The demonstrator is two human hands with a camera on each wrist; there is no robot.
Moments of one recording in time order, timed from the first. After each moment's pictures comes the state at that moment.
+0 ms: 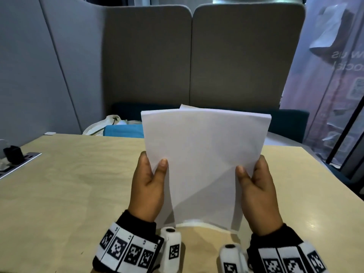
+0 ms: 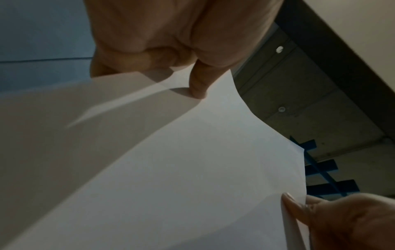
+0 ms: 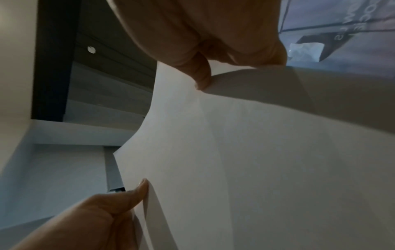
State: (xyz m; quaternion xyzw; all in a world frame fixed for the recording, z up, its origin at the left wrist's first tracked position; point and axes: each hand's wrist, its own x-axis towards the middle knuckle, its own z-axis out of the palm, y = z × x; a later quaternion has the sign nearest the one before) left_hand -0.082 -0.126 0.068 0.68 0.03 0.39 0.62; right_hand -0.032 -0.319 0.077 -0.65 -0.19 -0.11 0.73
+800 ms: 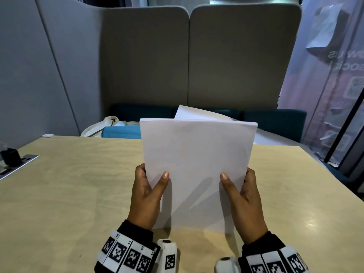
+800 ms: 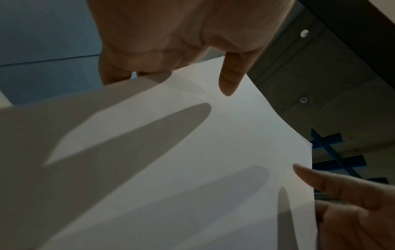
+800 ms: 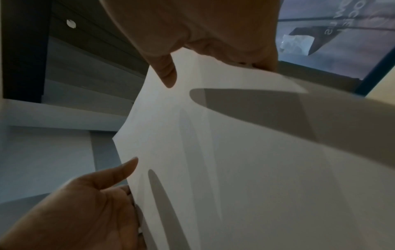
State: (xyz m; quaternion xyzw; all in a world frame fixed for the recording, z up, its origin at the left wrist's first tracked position) left_hand -0.077 -0.119 0.034 0.62 0.04 0.35 0.70; right_hand -0.036 -0.312 0.049 -0.65 -0.18 -0.09 0.73
